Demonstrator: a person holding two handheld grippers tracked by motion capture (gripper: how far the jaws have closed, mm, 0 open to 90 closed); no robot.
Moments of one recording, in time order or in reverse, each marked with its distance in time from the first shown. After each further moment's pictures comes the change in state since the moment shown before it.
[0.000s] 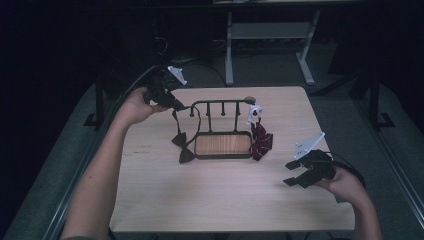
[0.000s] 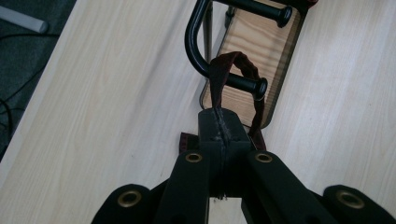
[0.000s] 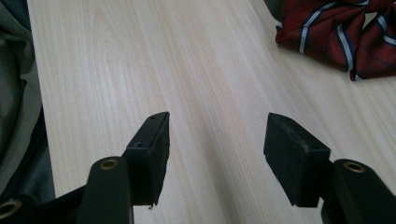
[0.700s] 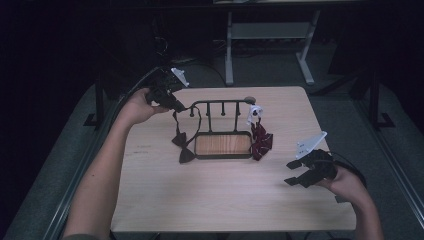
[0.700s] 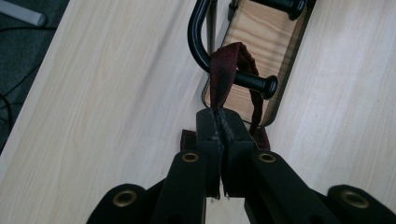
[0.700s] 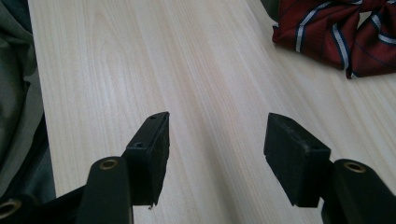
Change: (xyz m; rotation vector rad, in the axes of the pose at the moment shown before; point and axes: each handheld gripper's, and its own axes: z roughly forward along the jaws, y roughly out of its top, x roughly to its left) left arm 0.003 0.002 0.007 0.032 0.005 0.006; right arm -0.002 -0.003 -0.003 -0.011 -0.001 0.006
